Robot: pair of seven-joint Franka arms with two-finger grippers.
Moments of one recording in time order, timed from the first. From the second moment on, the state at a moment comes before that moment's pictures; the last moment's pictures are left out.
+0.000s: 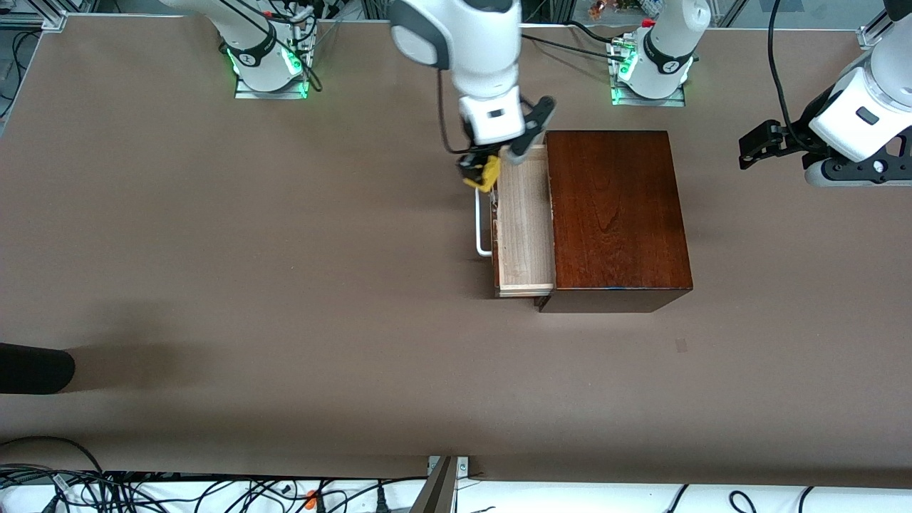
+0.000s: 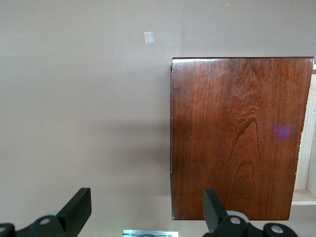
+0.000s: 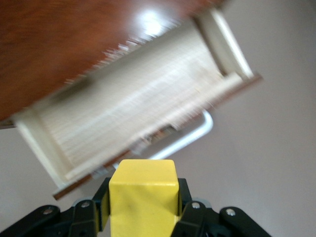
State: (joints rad) left arm -0.10 -0.01 0.00 -1.60 0.01 1.48 -0.11; right arm 0.89 0.57 0.09 -1.23 -0.14 1.91 -0.13
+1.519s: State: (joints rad) left arm -0.10 -0.01 0.00 -1.60 0.01 1.48 -0.11; right arm 0.96 0.79 0.08 -1.13 -0.18 2.05 -0.35
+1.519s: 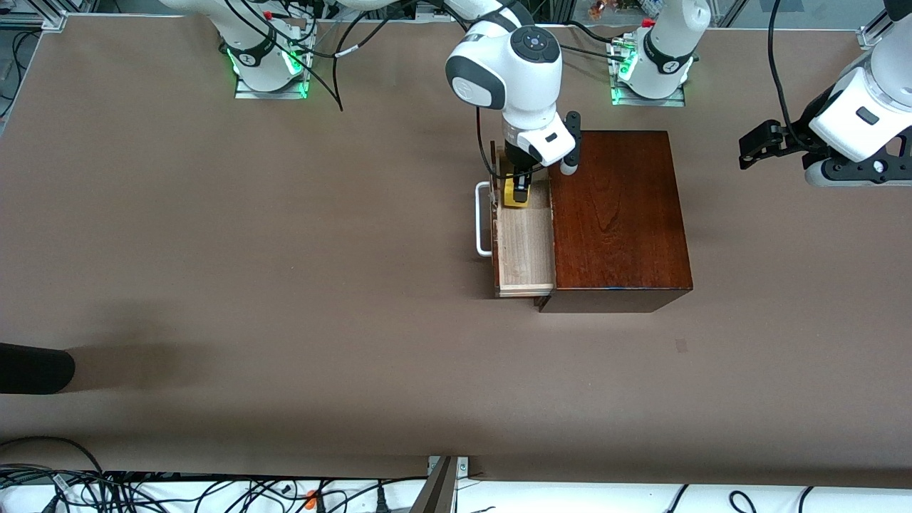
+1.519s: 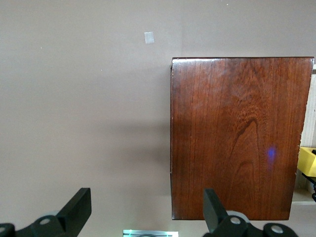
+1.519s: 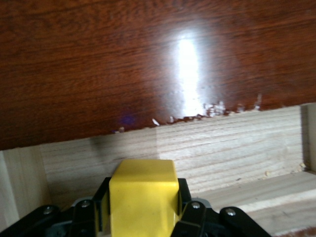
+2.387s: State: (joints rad) left arm -0.10 -0.01 0.00 -1.60 0.01 1.48 -0.11; right arm 0.96 0.83 0.07 -1.13 -0.19 2.09 -0.39
